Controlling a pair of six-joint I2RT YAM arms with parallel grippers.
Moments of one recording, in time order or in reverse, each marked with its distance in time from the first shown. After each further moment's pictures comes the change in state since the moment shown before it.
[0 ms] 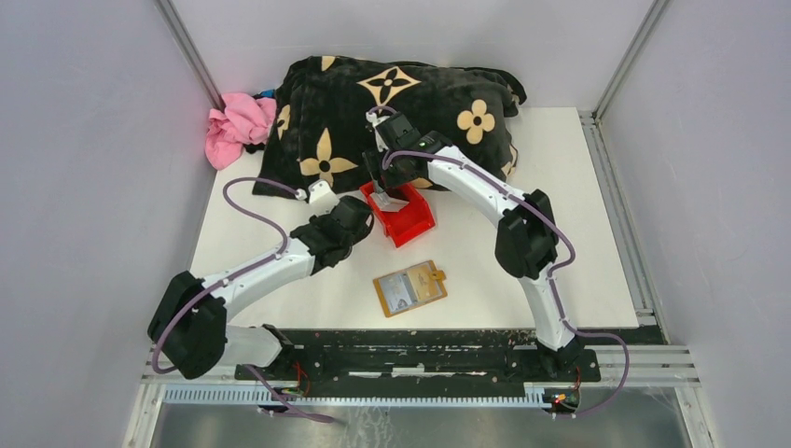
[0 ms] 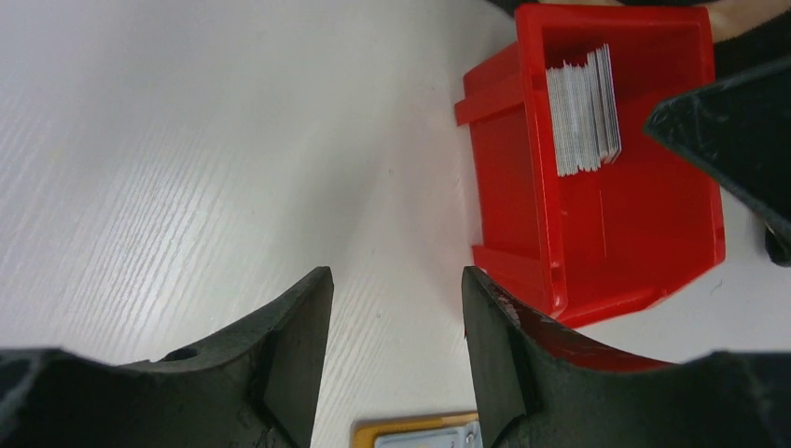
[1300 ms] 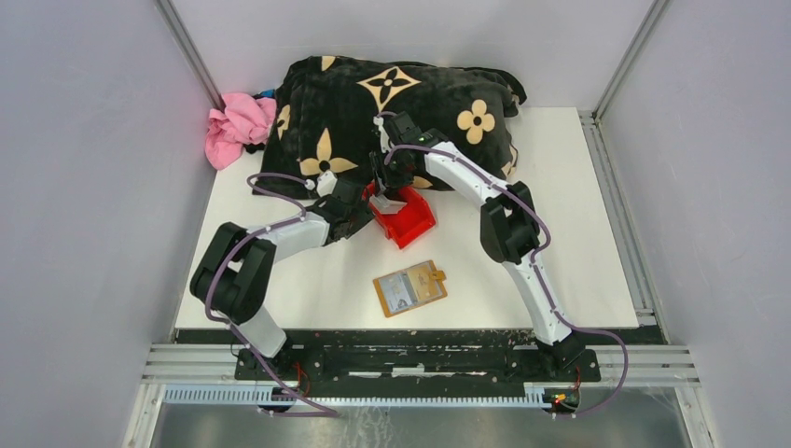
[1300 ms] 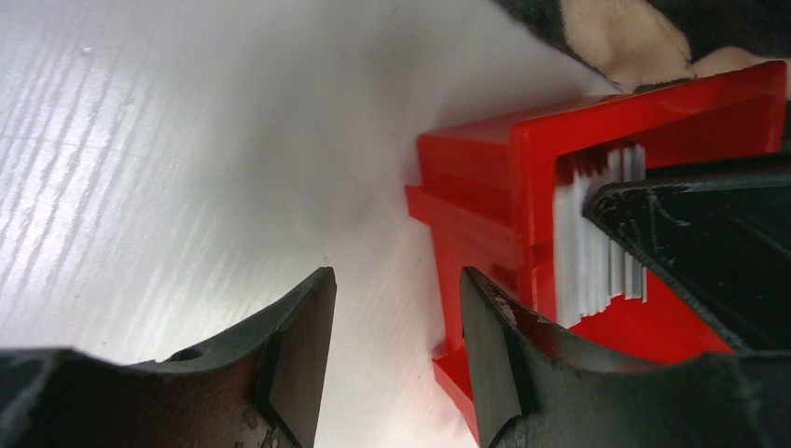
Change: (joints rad) left arm 0.219 0.355 0.081 0.282 0.332 0.028; right arm -0.082 0.246 0.182 -0.039 -0.256 0.070
